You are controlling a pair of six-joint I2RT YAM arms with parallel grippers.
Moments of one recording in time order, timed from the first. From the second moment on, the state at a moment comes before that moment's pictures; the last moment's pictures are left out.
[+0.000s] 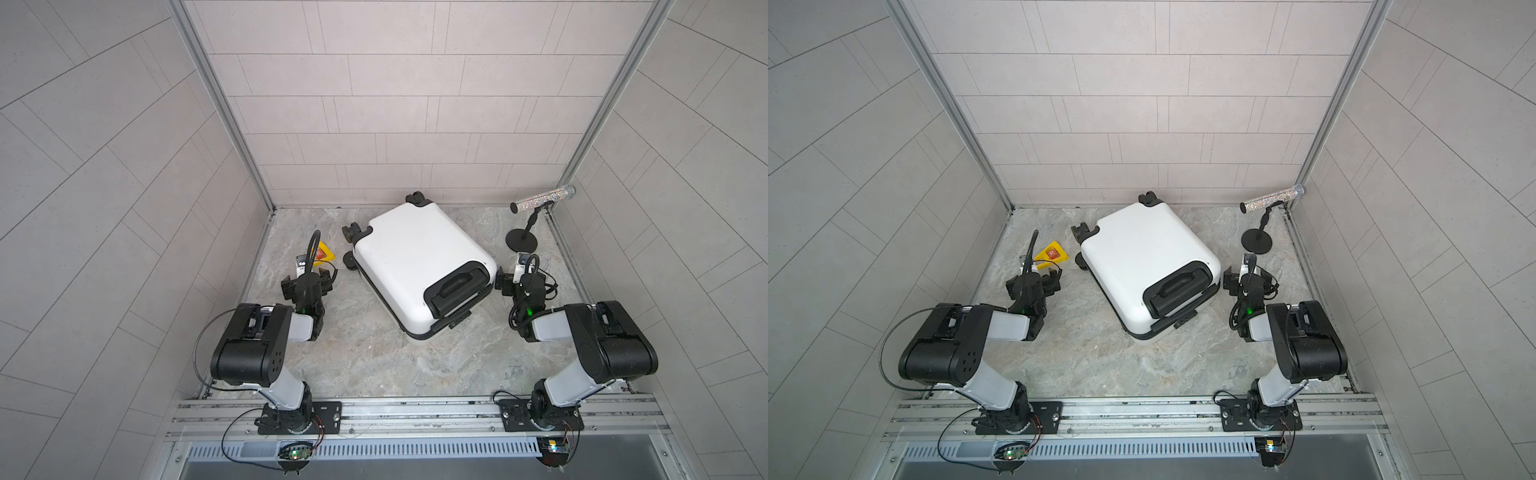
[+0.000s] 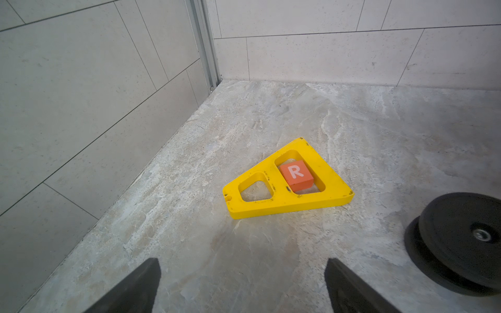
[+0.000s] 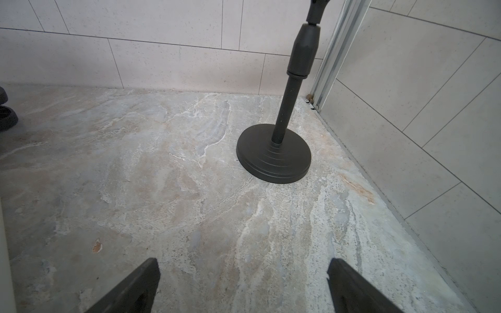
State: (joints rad) left arm -0.07 1.59 0.37 0.83 -0.45 -0.04; right arm 0.02 1.57 0.35 0.92 0.28 -0.02
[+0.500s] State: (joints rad) left arm -0.07 1.59 0.37 0.83 -0.43 -0.04; right arm 0.02 1.57 0.35 0.92 0.28 -0.02
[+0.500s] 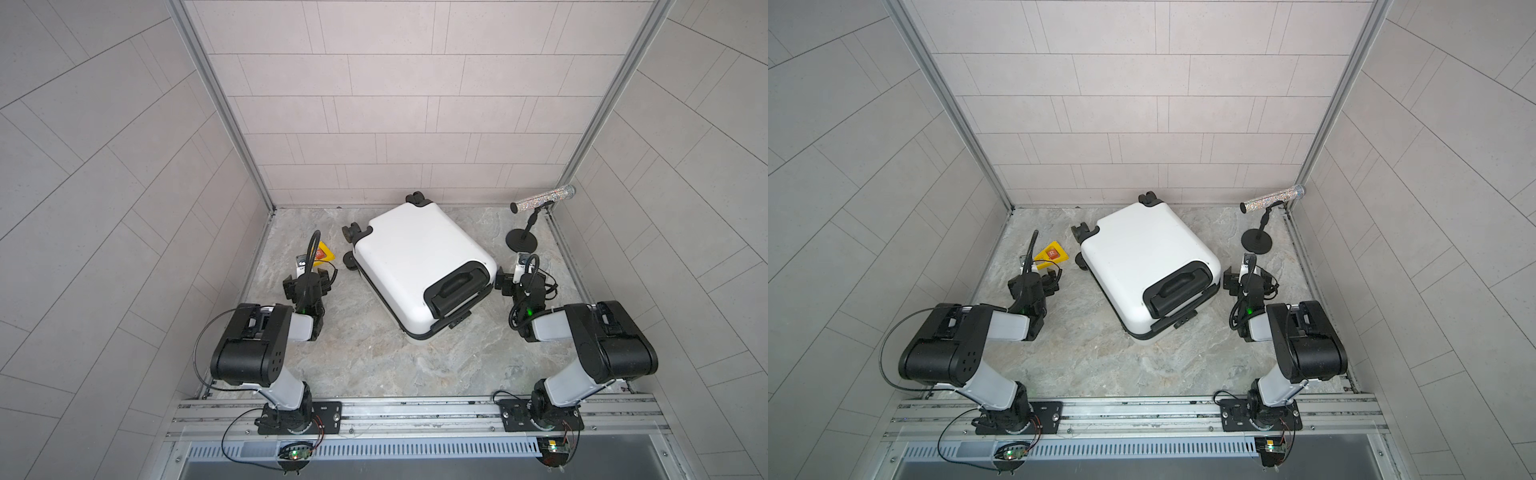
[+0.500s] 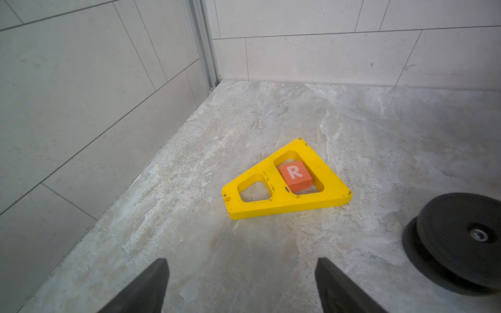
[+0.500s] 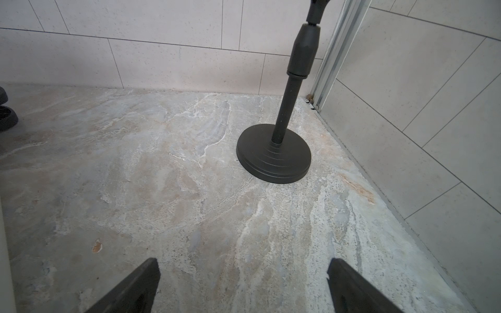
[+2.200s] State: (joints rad) left arm -0.11 1.29 0.84 -0.13 0.49 -0.83; right arm 0.53 1.03 1.19 -0.88 -0.18 -0.35
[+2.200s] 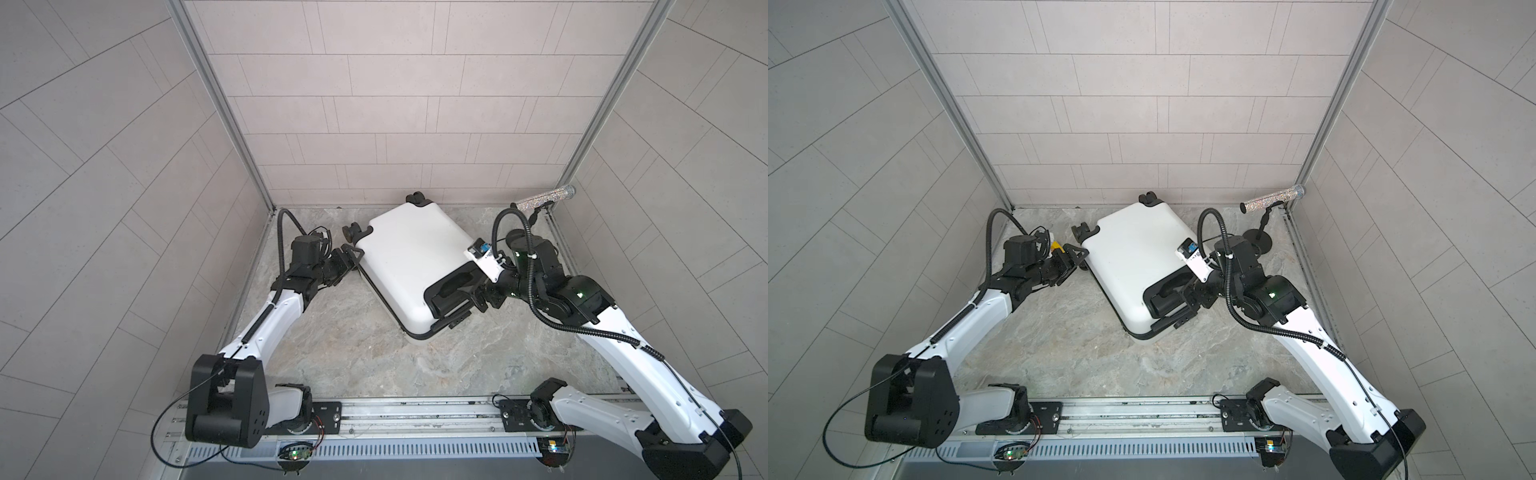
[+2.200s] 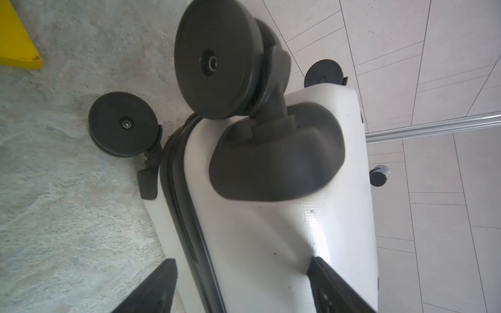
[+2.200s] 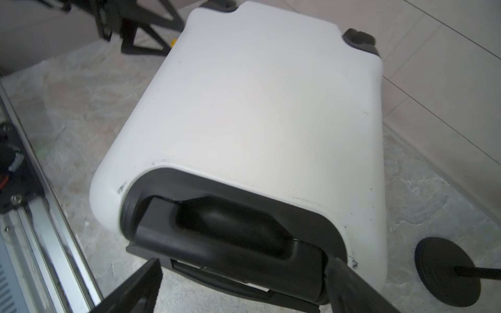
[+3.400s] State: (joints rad) left arm -0.12 1.38 0.93 -0.10 0.47 -0.72; right arm 0.73 1.44 1.40 -1.17 -0.01 -1.08
